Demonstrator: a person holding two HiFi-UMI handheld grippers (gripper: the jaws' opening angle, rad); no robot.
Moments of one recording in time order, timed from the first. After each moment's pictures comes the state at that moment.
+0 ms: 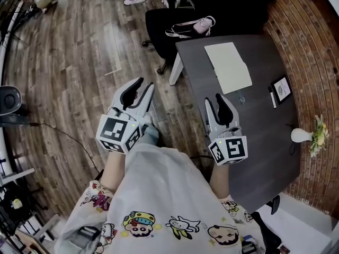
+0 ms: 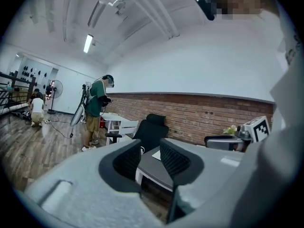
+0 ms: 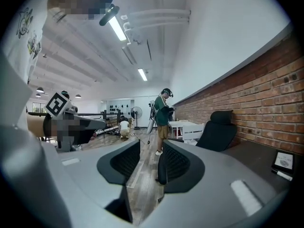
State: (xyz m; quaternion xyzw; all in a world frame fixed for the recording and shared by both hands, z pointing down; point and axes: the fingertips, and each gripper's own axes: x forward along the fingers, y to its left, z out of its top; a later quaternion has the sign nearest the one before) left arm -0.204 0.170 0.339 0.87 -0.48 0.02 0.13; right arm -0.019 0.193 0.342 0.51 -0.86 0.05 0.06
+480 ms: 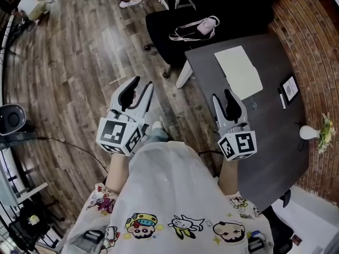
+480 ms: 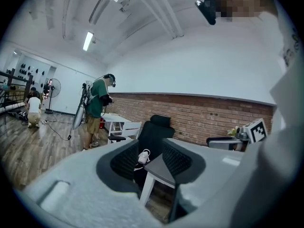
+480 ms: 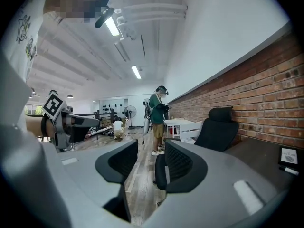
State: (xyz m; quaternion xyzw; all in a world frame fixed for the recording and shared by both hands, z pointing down) left arm -0.272 0.085 0.343 0.87 -0.47 0.02 0.13; right arm -0.058 0.112 0.351 0.54 -0.84 0.07 0.06
